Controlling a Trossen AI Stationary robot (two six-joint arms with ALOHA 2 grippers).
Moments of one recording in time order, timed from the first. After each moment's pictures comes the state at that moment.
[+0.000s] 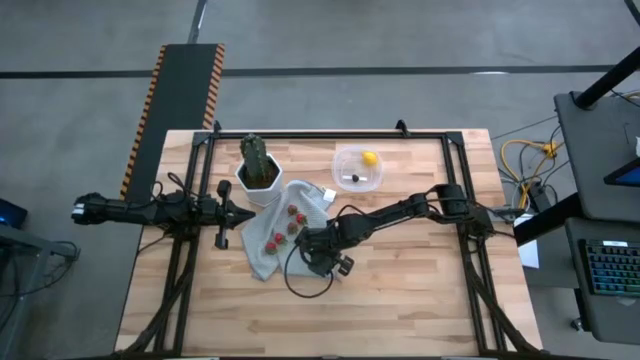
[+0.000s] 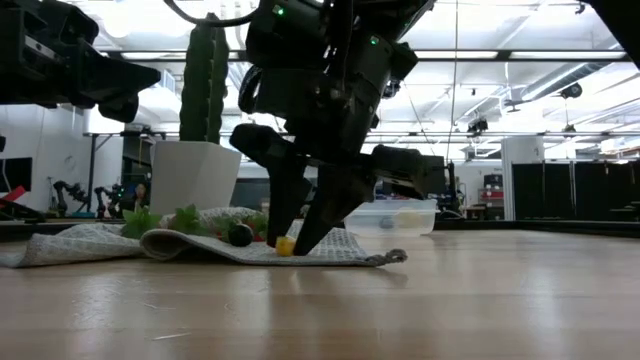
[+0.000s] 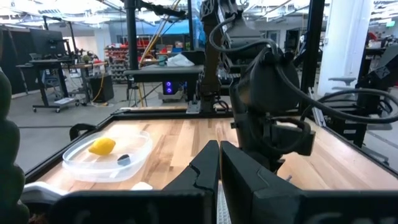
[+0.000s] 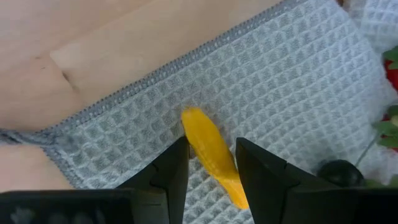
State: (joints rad) left arm -0.10 0.16 0.01 0.17 -0.12 0.03; right arm 0.16 2.20 1.58 -0.52 -0.11 -0.87
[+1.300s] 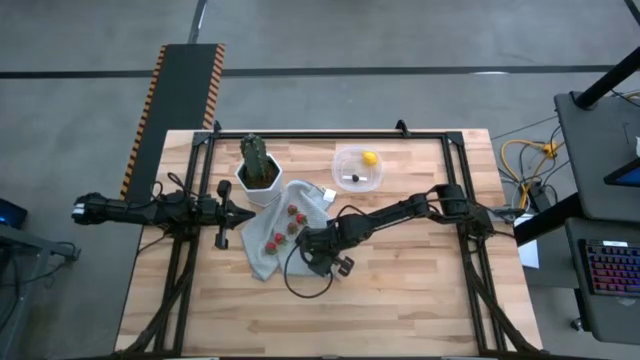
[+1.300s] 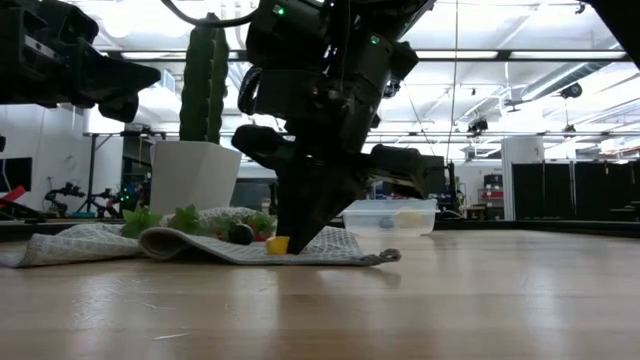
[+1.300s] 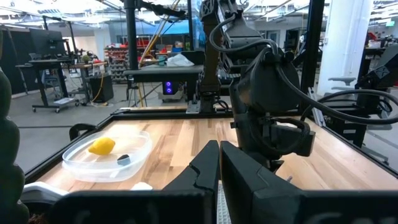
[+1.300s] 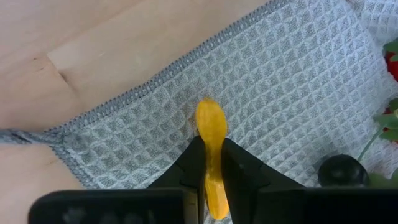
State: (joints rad) left arm -0.10 0.16 0.01 0.18 -0.12 0.03; right arm 0.15 2.19 1.58 -0.53 -0.10 -0.85
